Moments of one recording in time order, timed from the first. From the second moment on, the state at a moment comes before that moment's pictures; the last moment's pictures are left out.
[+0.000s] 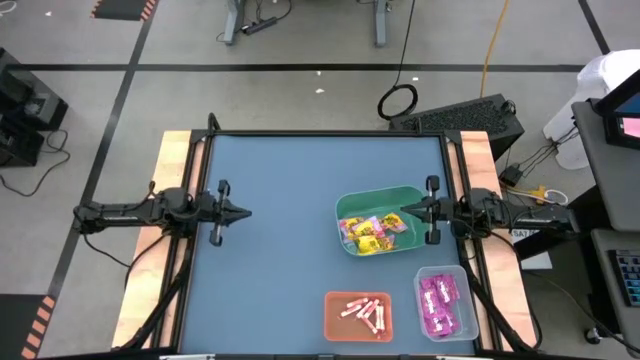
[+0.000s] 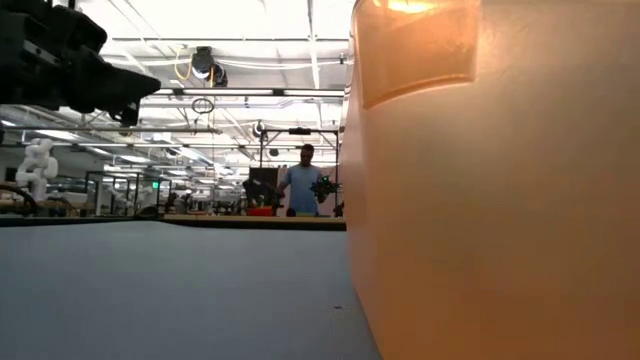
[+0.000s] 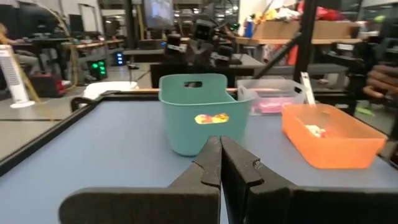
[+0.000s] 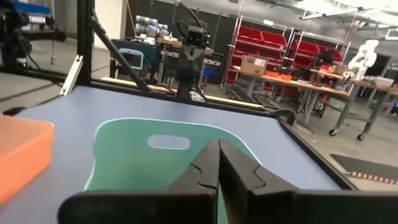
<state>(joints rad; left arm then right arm) 0.03 0.03 0.01 0.03 0.09 0.01 -0.04 0.00 0.02 0.02 0.00 -0.18</state>
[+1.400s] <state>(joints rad) 0.04 0.02 0.01 0.01 0.00 -0.02 -0.04 0.00 0.02 0.02 -0.03 -0.04</state>
